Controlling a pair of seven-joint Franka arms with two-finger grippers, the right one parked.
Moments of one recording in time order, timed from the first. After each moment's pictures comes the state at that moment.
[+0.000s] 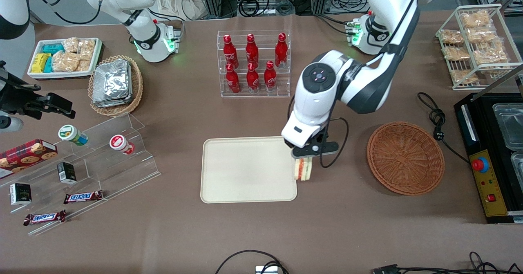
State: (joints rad) arm -0.45 0.50 -0.21 -1.49 0.18 2.06 -0.83
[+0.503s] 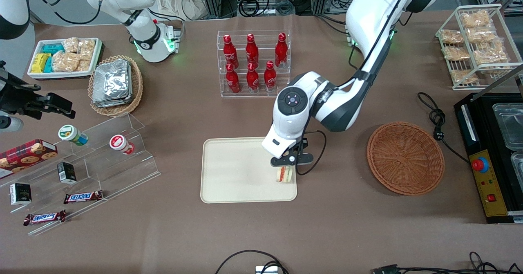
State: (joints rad) arm -0.51 0.69 -0.21 -1.36 0.18 2.07 -0.83
